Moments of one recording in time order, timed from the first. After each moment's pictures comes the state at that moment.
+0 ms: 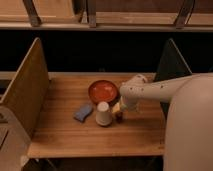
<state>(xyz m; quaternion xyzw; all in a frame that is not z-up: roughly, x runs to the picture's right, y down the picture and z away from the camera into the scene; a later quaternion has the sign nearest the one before) 0.121 0.134 0.830 -0.20 0.18 0.66 0.70</state>
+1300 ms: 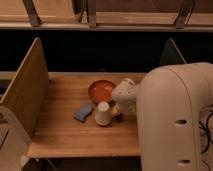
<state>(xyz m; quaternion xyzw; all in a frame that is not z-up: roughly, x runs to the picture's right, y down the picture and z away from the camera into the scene) 0.117 0.162 0.885 -0.18 0.25 0.66 0.68</state>
